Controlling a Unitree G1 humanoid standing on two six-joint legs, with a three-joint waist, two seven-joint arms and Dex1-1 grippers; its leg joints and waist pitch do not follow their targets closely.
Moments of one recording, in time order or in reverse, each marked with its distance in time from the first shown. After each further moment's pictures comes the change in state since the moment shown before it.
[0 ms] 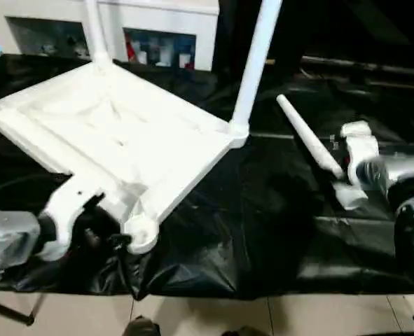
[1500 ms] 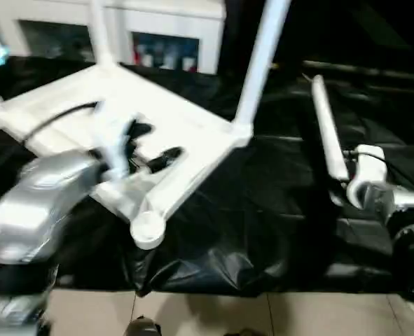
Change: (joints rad) left arm -0.460 -0.404 -0.077 0.375 0.010 -0.333 0.258; right arm 0.196 0.043 -0.331 -0.067 0.236 -0.304 -0.133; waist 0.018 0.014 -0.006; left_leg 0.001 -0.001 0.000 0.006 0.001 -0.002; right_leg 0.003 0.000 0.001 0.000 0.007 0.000
